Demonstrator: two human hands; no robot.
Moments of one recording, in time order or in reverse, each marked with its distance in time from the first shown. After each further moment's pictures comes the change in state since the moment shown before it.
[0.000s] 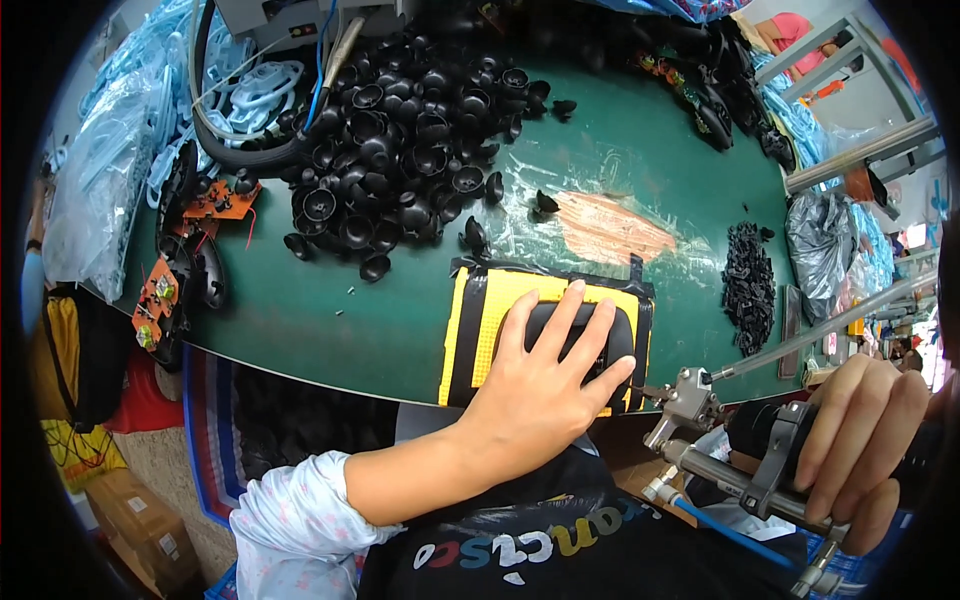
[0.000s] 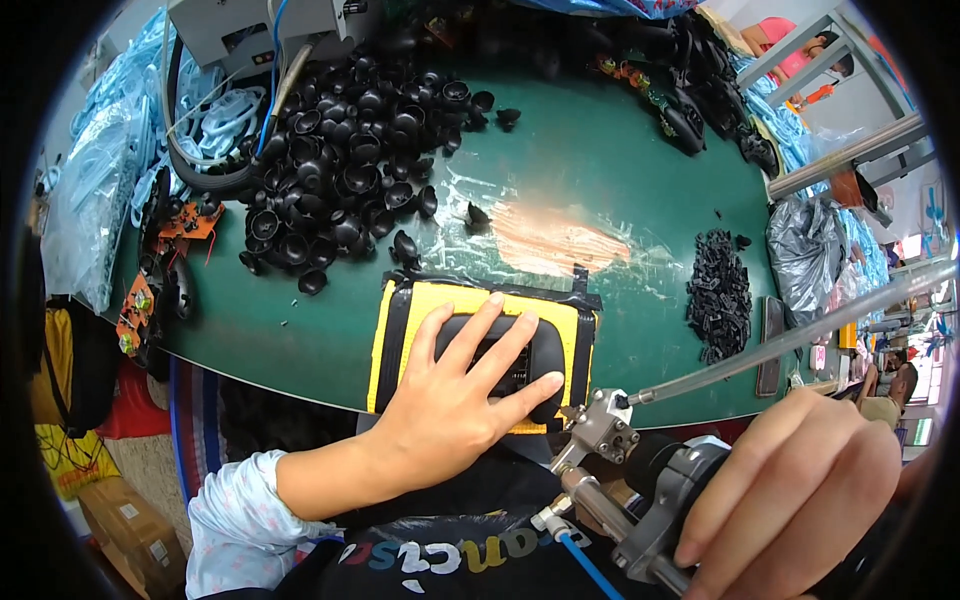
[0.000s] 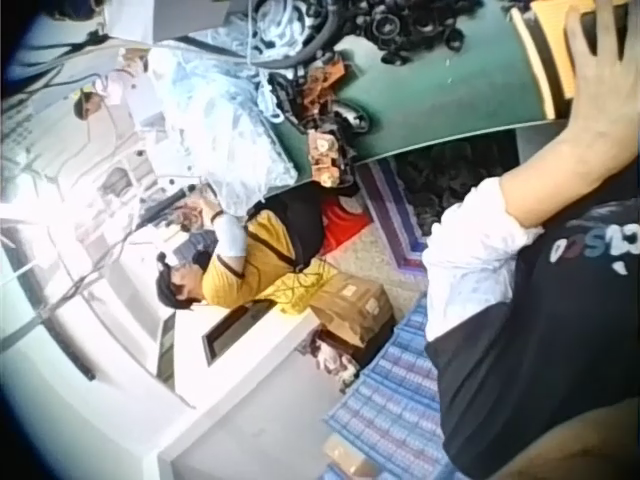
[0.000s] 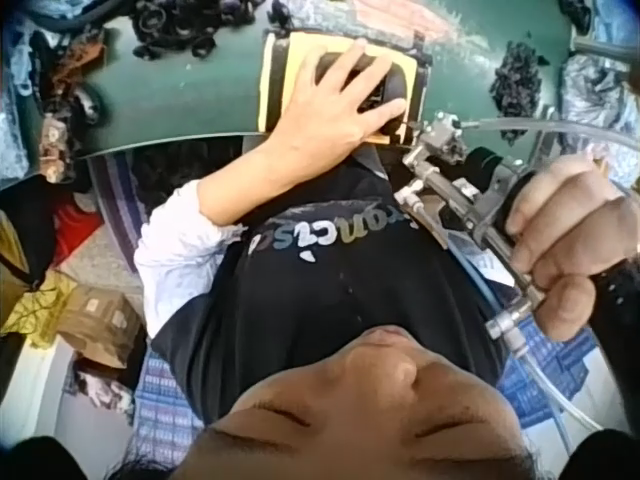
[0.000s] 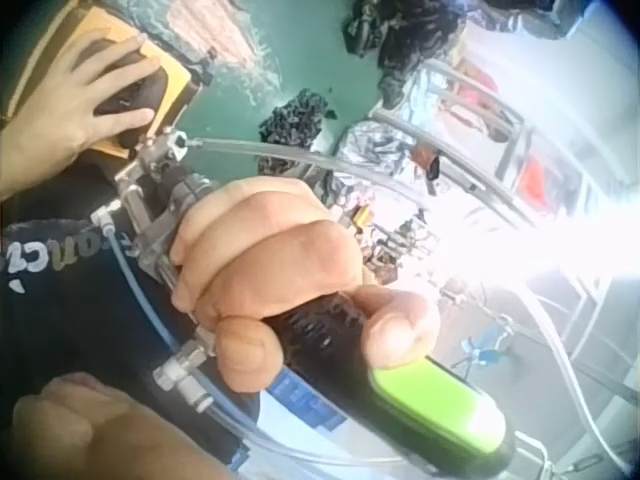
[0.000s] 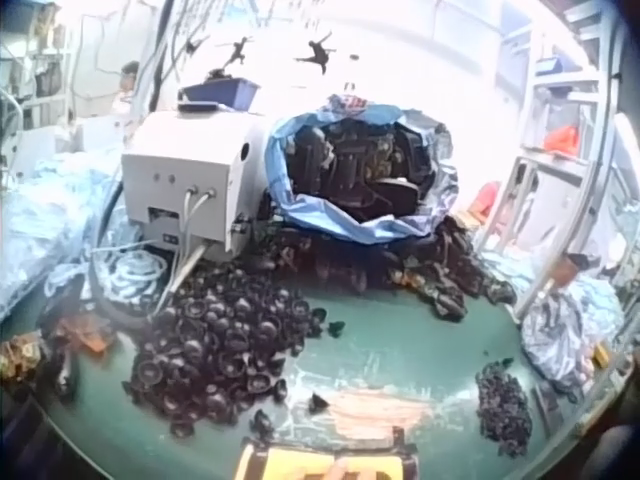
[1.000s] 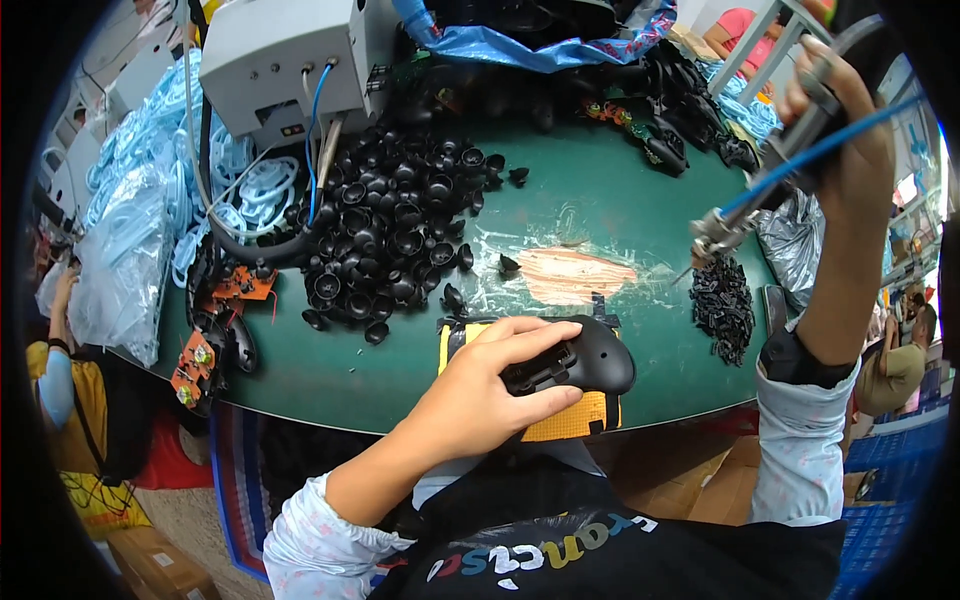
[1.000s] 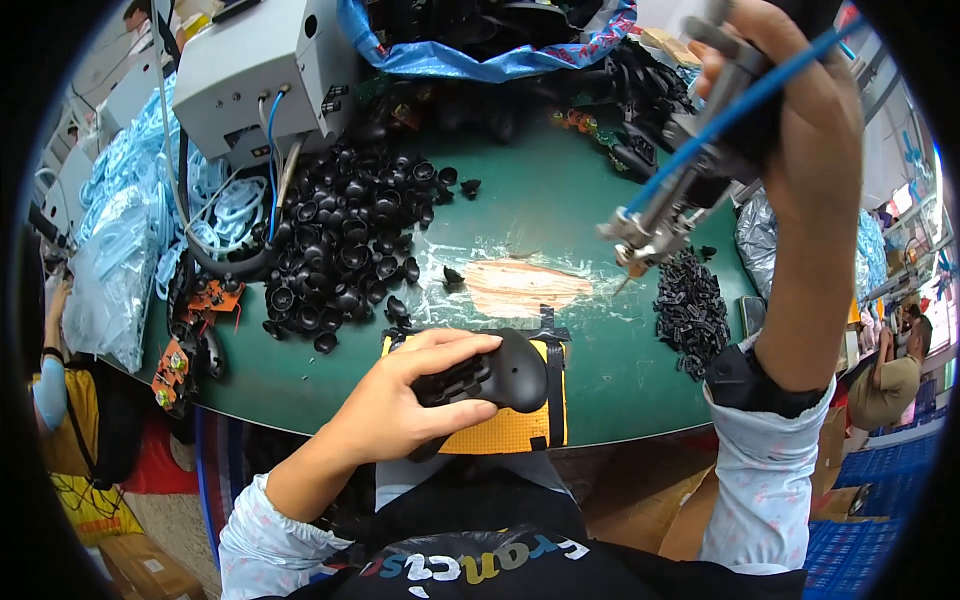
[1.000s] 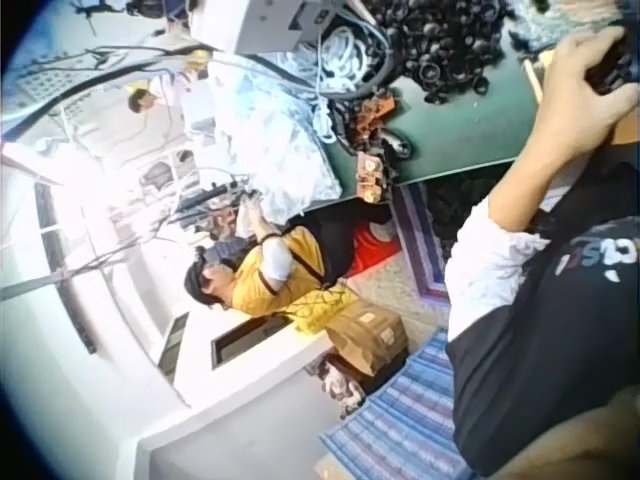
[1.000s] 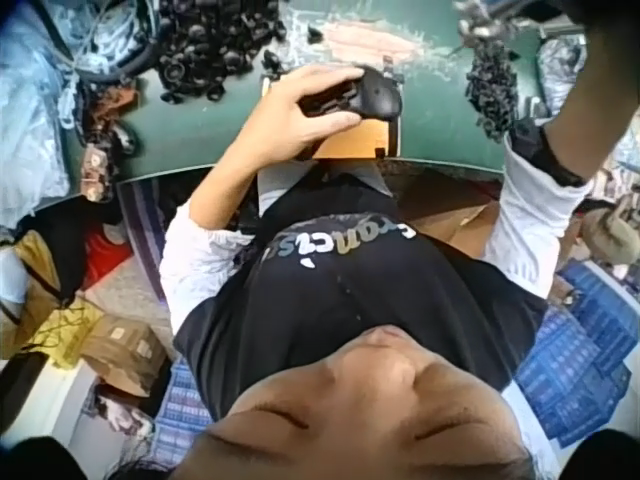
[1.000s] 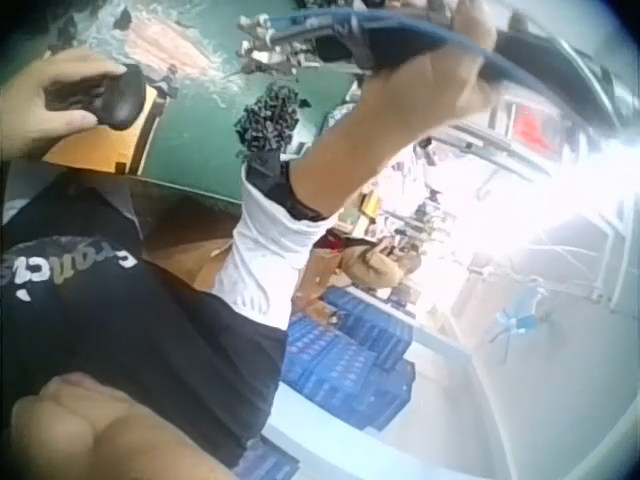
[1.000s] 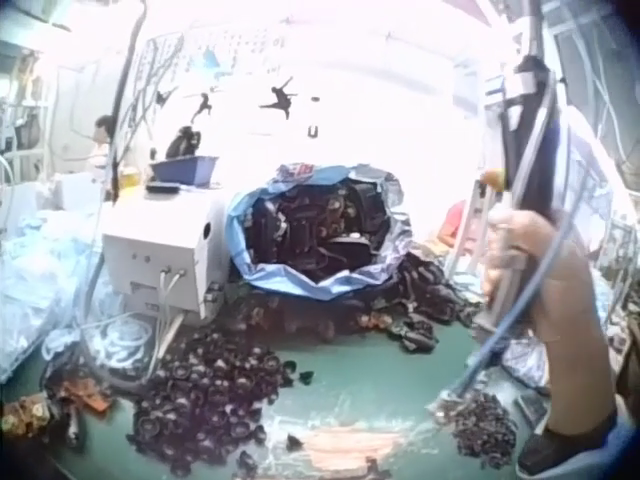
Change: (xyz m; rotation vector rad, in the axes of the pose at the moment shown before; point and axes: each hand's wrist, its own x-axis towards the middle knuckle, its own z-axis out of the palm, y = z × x) left_hand 0.031 -0.019 -0.050 -0.754 -0.172 -0.395; right_hand 0.086 -0.001 -0.141 -0.309 0.412 0.036
